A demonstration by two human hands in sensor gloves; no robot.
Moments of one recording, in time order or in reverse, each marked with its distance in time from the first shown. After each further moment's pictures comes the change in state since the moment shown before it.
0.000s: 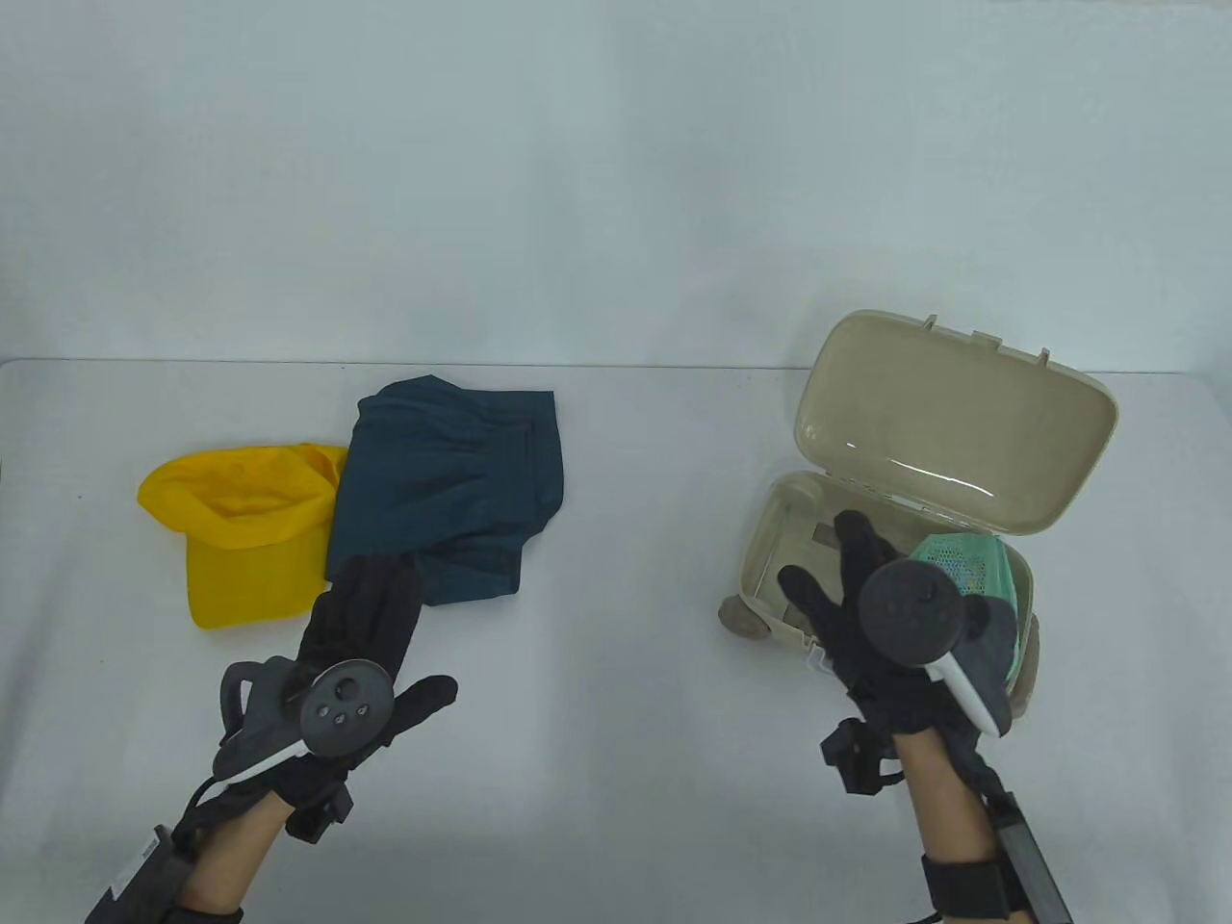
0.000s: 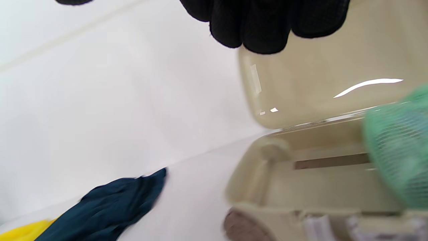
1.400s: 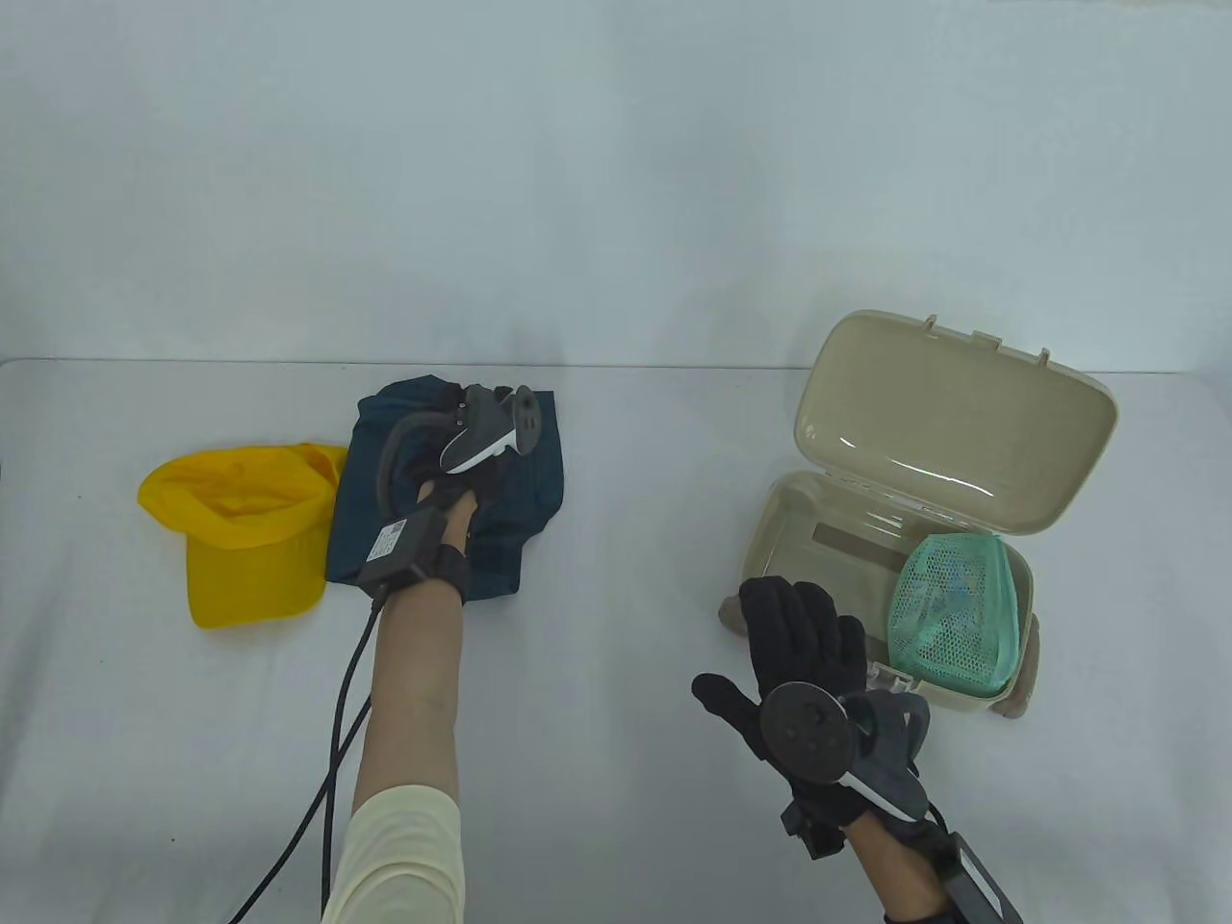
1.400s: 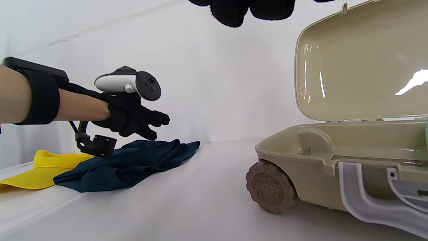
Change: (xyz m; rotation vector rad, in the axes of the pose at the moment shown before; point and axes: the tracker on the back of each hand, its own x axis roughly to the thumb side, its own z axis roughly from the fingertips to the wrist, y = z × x) left_hand -0.034 -0.070 -0.297 -0.255 0.436 -0.351; right_hand 0.016 0.053 0.037 -0.025 -0.231 0.170
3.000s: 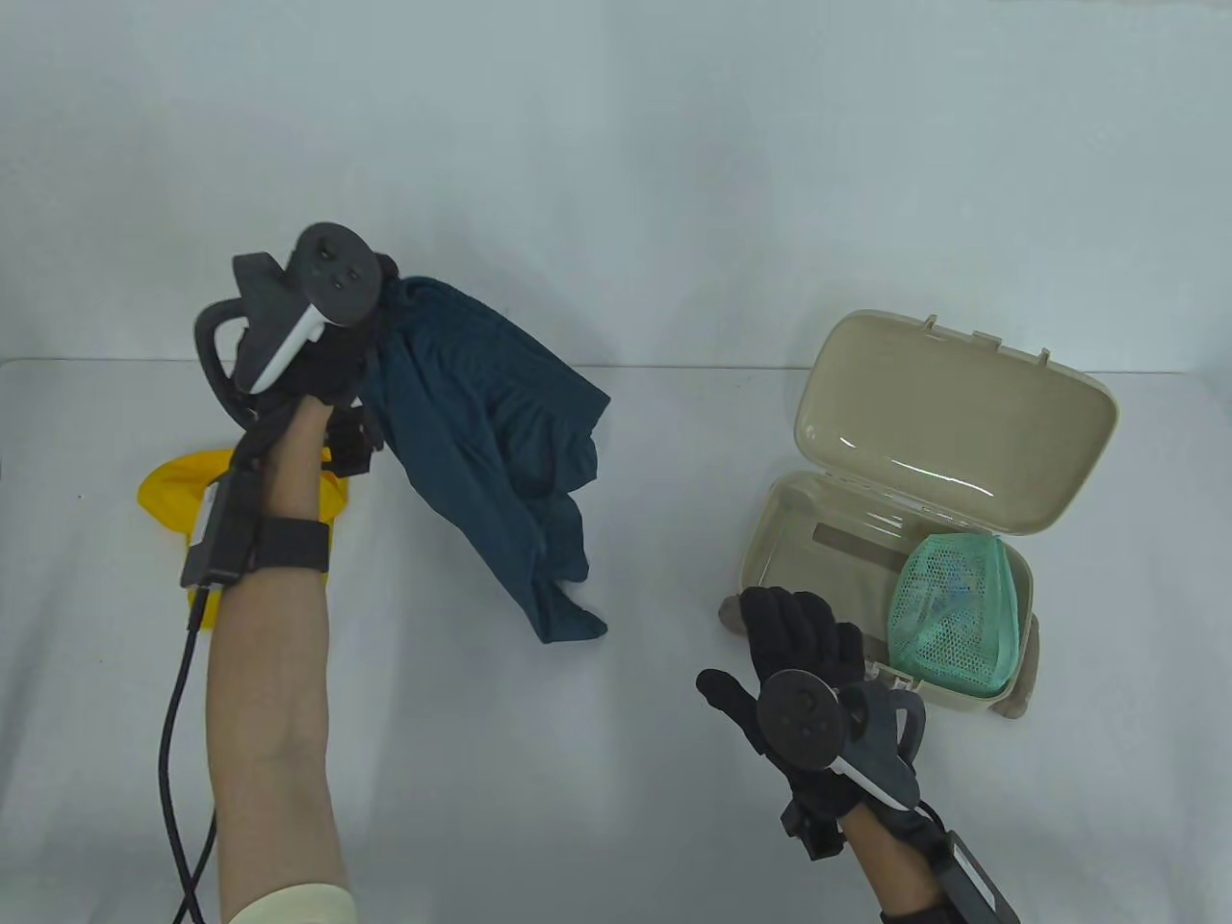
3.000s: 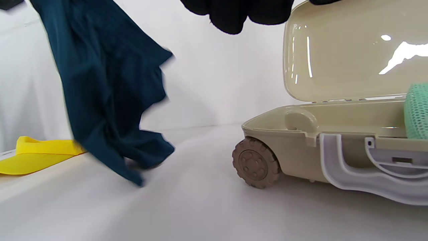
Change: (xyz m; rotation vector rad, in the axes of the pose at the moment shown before) left_hand -0.181 0.237 0.149 0.479 0.156 0.479; right_hand -0.008 0.010 -0.005 0.063 0.063 0.010
